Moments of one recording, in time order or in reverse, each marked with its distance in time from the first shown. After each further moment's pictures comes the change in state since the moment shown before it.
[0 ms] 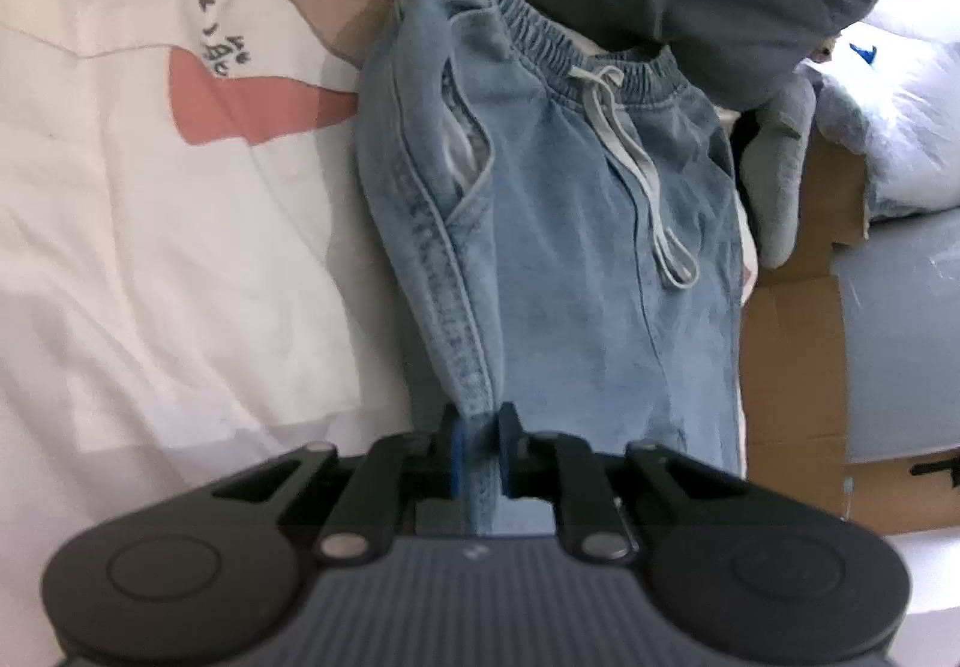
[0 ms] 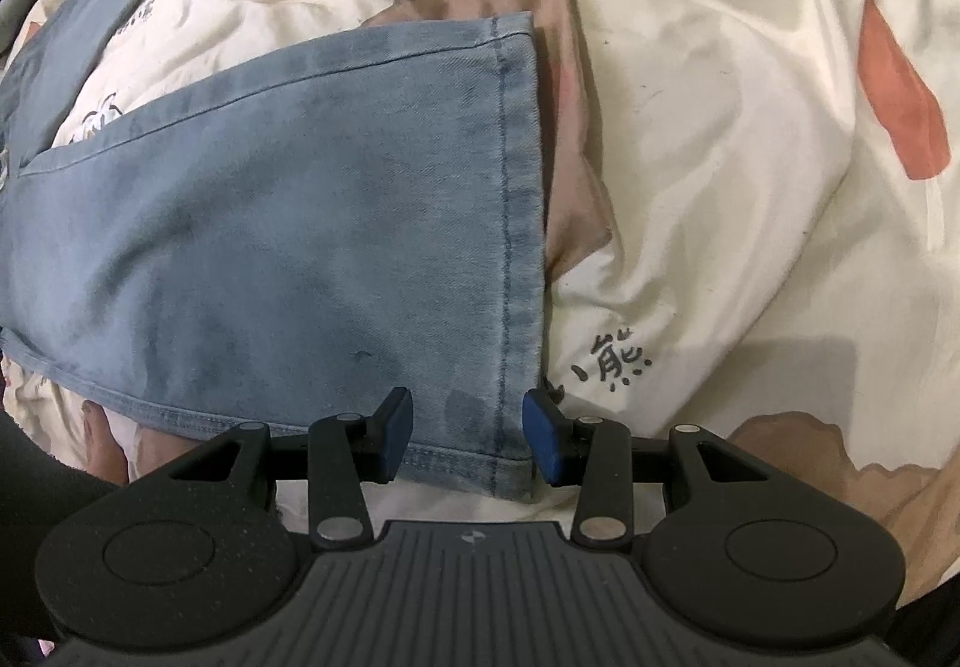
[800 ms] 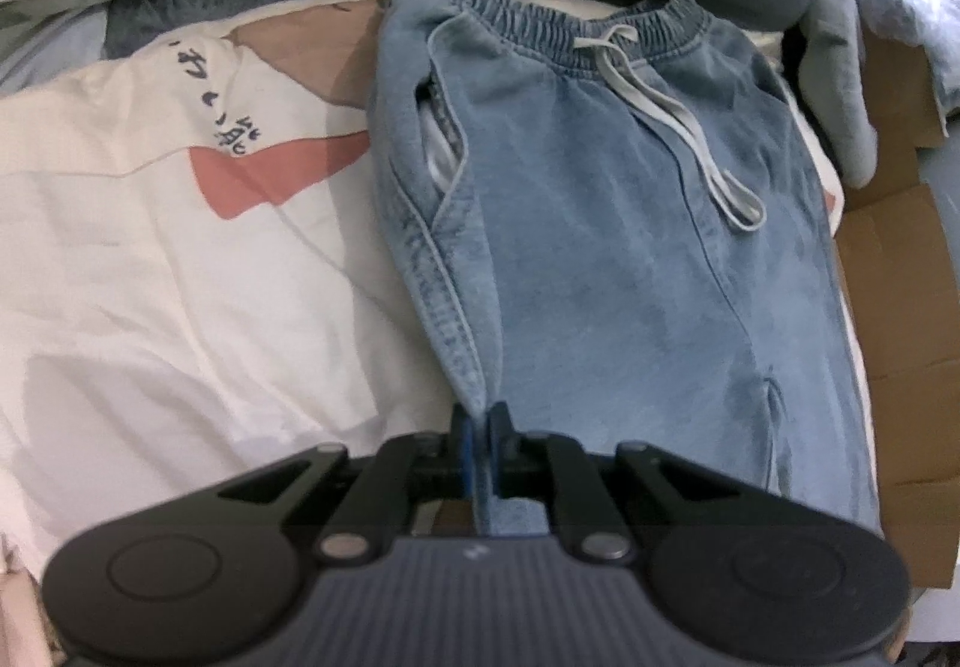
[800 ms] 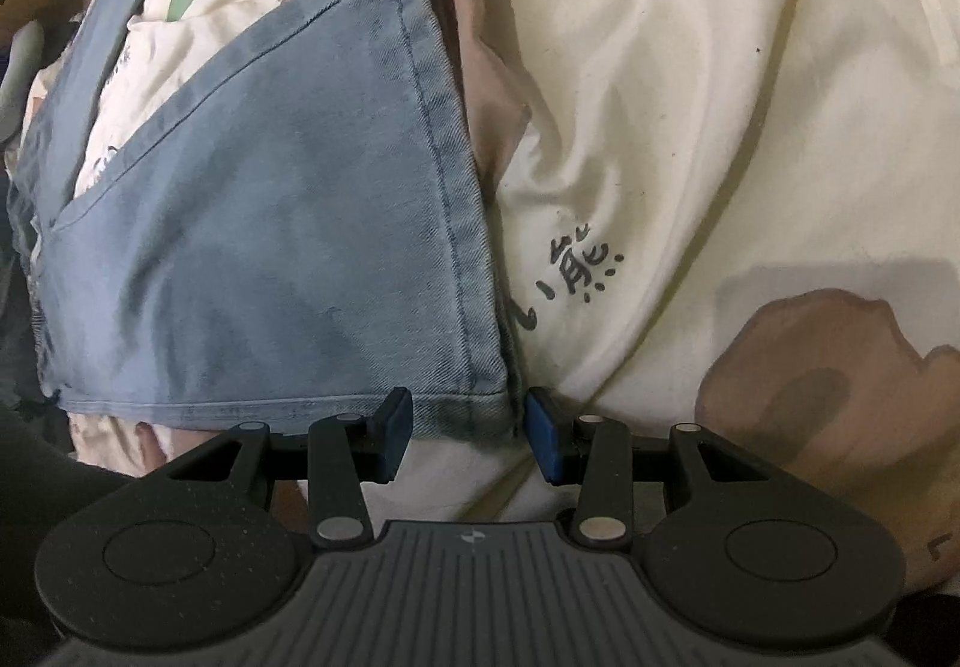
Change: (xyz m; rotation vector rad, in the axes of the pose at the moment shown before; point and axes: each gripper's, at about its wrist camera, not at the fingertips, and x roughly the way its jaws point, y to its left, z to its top) left arm -0.015 -0.047 -0.003 0.173 0.035 0.298; right arm 0.018 -0.051 -0.029 0.210 0.040 0.196
